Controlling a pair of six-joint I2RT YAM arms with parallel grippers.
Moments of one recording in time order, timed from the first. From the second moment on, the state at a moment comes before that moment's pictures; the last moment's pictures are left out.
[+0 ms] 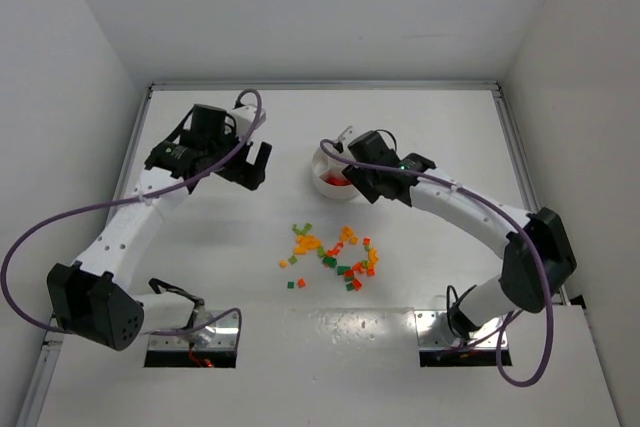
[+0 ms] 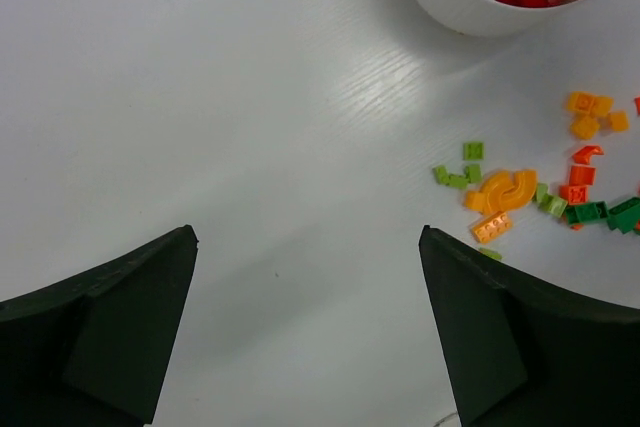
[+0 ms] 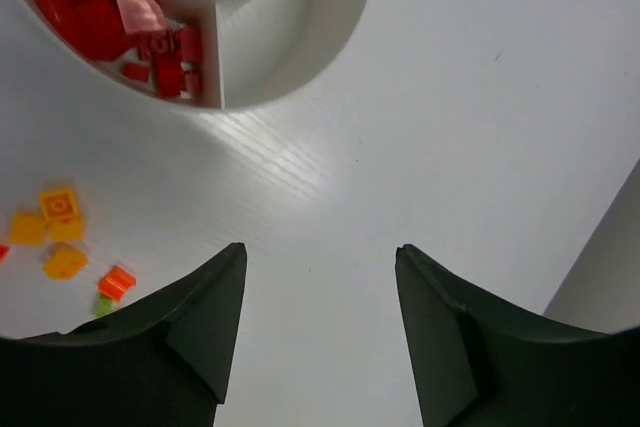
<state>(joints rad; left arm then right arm) -0.29 1.25 1.20 -0.73 0.15 0.15 0.69 1.52 1.13 -0.56 0.41 -0.20</state>
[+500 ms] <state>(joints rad) -0.30 1.15 1.06 -0.61 0.24 0.15 0.60 1.33 1.10 -0.53 0.31 -0.28</state>
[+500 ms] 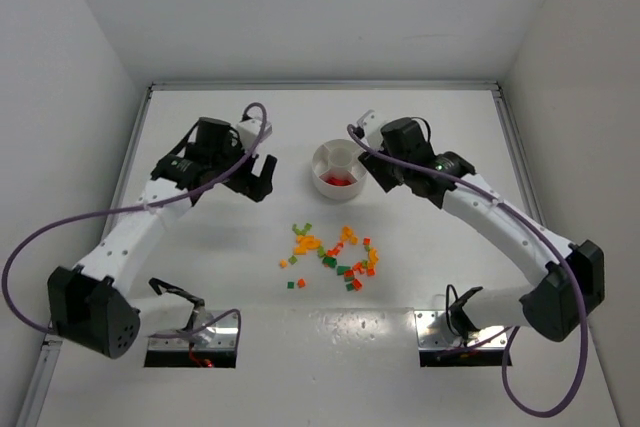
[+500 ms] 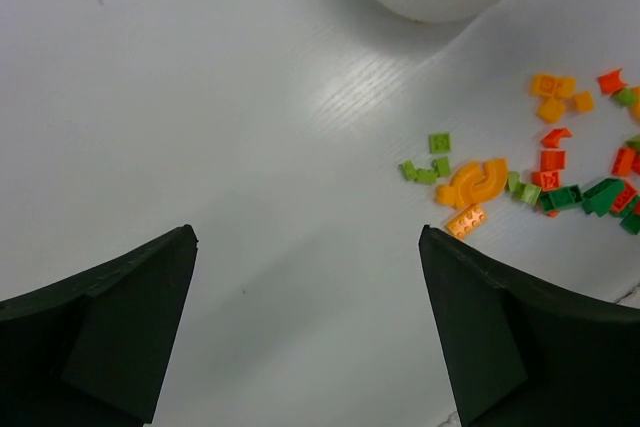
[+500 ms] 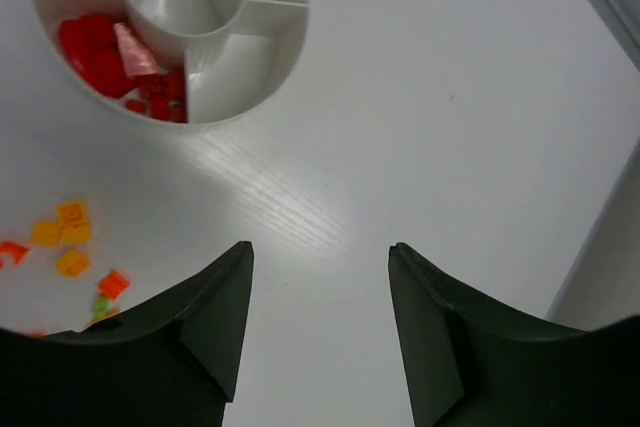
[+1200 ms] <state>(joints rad) -0.22 1.30 0.97 -0.54 0.51 0.24 0.61 1.55 1.13 -0.83 -0.43 -0.52</state>
